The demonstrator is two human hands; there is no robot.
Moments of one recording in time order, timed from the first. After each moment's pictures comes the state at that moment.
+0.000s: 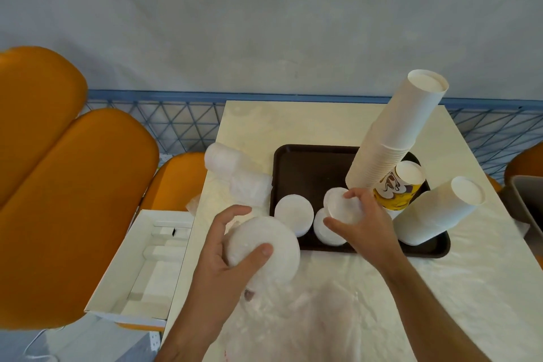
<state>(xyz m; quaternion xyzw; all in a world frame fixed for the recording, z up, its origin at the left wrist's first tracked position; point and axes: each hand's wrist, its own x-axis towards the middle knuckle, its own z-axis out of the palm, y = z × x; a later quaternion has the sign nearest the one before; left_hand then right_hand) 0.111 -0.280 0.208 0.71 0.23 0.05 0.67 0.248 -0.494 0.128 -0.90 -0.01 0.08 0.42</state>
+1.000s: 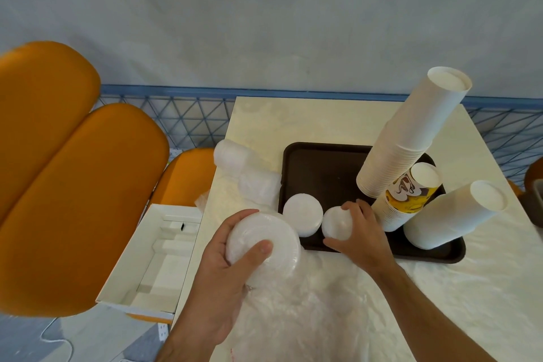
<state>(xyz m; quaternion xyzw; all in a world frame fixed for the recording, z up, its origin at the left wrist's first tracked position) 0.113 -0.278 0.205 0.58 0.28 0.02 0.77 0.260 -0.486 0.059 -0.97 -0.03 0.14 0.22</state>
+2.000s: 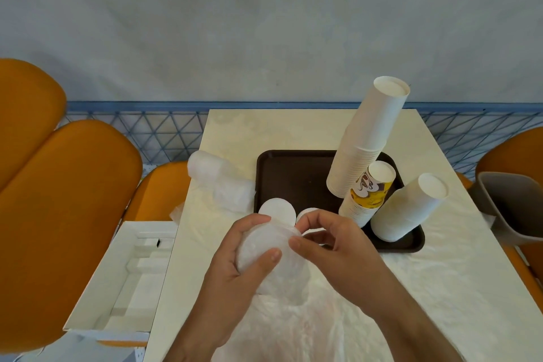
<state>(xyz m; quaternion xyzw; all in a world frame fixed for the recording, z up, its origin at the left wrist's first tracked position) 0.115 -0.313 0.207 0.73 0.15 0.01 0.66 0.177 -0.473 0.232 -0.81 -0.05 0.22 0.54</state>
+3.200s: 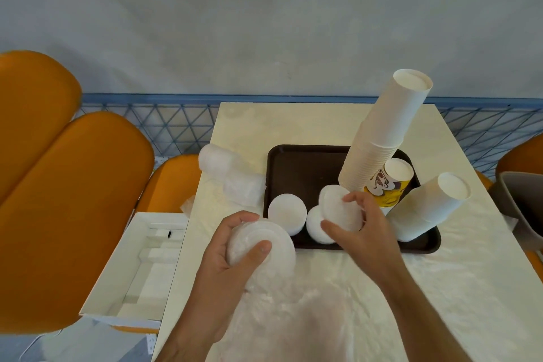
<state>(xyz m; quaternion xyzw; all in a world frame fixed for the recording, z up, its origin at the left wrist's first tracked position) 0.111 -0.292 0.197 0.68 0.21 0.03 0.71 0.215 -0.499 0.158 -0.87 0.01 0.07 0.49</state>
